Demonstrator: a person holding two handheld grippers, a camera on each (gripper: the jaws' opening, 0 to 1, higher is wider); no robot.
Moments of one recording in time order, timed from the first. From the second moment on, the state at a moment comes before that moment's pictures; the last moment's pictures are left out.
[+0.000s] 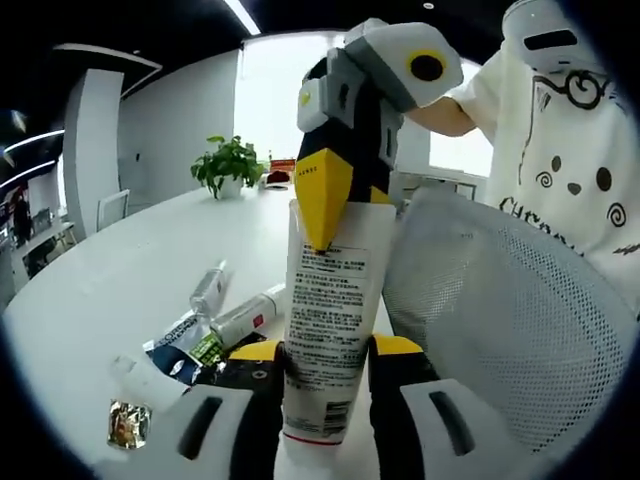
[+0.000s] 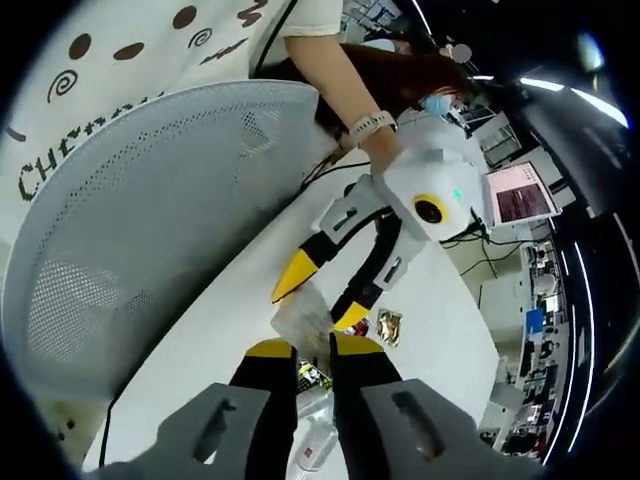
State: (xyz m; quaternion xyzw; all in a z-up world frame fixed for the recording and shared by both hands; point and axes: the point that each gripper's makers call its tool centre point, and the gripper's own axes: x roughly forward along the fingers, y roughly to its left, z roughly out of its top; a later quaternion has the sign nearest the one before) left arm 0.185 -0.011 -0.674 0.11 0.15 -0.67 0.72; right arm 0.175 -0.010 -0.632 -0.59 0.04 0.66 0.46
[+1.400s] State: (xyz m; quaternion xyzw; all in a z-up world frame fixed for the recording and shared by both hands) left arm 0.209 -0.017 -0.679 0.22 0.09 -0.57 0.78; right arm 0.195 -0.016 -0.625 -0.54 0.26 0.59 0.54
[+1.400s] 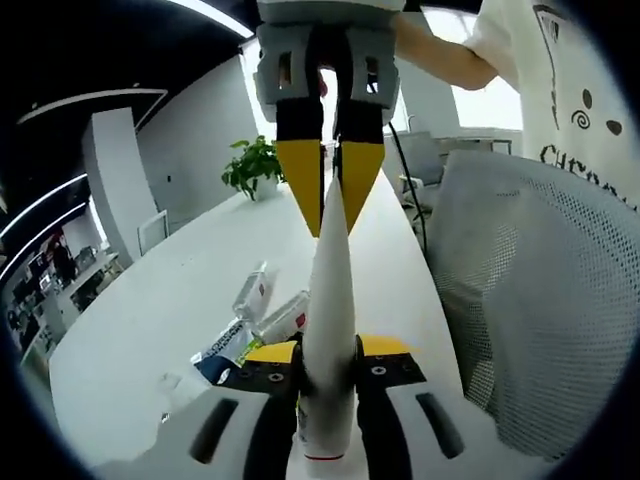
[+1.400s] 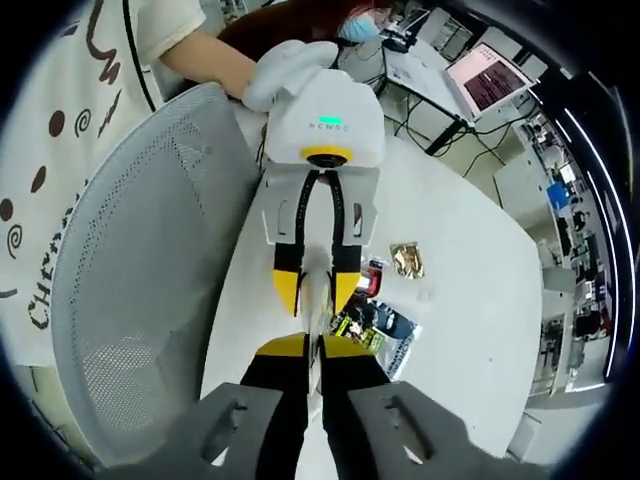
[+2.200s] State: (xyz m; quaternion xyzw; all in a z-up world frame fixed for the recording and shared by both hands) left arm 0.216 -0.037 -0.670 0.16 0.08 -0.58 0.79; right arm 0.193 -0.017 -0.618 -0.52 0.30 0.57 0.56
